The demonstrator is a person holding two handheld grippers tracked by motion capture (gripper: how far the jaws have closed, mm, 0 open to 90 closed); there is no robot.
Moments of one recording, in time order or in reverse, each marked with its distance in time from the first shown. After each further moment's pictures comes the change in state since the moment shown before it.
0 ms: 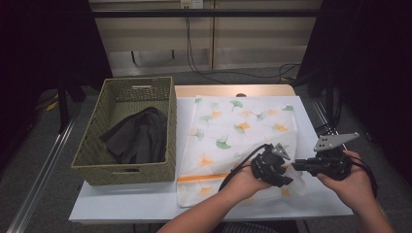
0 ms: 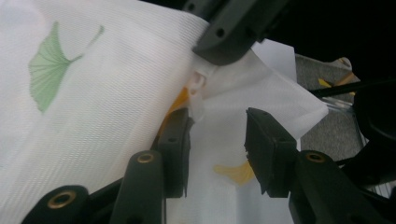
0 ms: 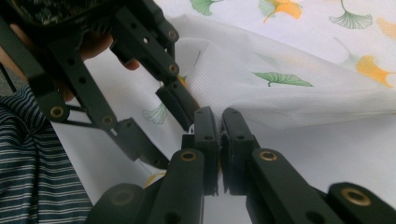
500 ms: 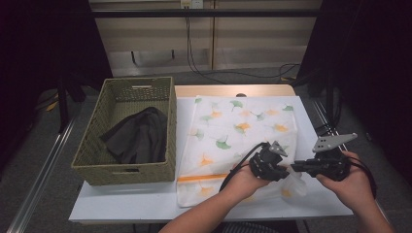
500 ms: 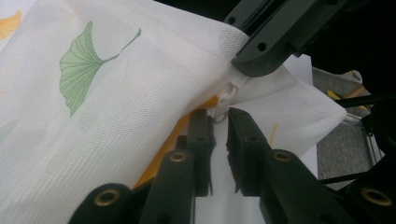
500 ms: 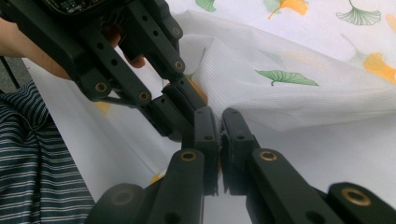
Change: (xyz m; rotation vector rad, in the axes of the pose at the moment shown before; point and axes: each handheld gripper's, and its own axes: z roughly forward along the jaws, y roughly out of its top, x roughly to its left) left arm 0.005 -0.003 0.003 -0.017 0.029 -0.033; right arm 0.001 -0.001 0.002 0.008 0.004 -0.002
